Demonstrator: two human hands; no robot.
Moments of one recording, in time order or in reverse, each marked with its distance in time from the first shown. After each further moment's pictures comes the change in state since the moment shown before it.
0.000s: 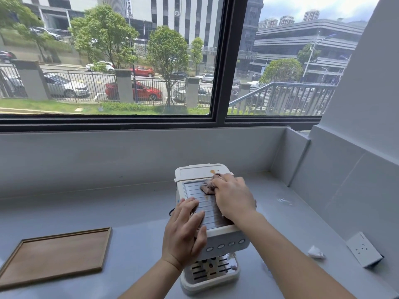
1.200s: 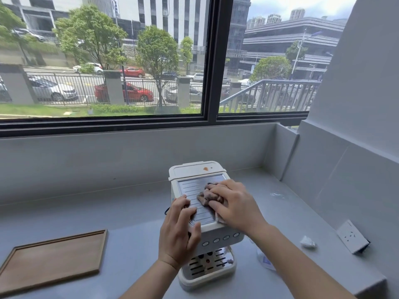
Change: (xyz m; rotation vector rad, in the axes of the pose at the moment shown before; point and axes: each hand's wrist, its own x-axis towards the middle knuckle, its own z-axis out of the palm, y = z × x) left_hand -0.009 -0.002 -0.001 -0.073 -0.007 -0.077; right_hand -0.049 0.022 -0.017 0.302 0.060 -0.177
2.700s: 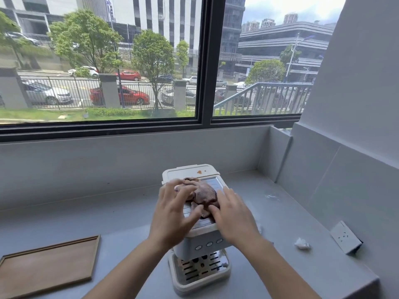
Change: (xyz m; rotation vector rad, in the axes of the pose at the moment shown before) left_hand 0.058 0.016 -0.021 0.062 -0.157 -0.119; right_hand -0.013 -0.014 0.000 -0.133 -0.126 0.256
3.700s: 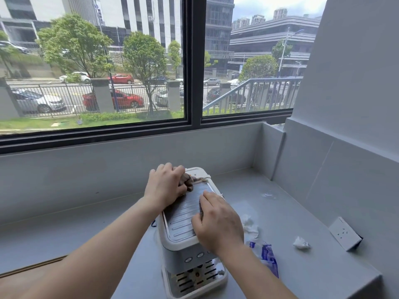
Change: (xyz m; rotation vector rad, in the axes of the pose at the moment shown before) left_hand 0.110 -0.023 0.022 0.572 -0.299 -0.005; right_hand 0.008 -0.006 0.017 -0.025 0.186 -0.053
